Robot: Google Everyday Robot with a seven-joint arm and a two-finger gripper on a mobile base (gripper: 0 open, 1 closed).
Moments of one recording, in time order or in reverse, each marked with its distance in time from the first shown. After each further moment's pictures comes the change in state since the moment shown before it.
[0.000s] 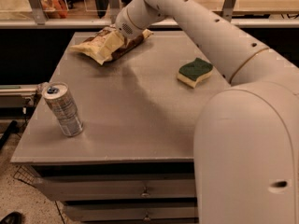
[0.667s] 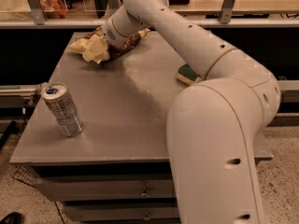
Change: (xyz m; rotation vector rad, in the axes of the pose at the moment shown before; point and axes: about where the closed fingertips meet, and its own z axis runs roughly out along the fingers) arm -0.005 0.009 0.067 -0.048 0.022 0.205
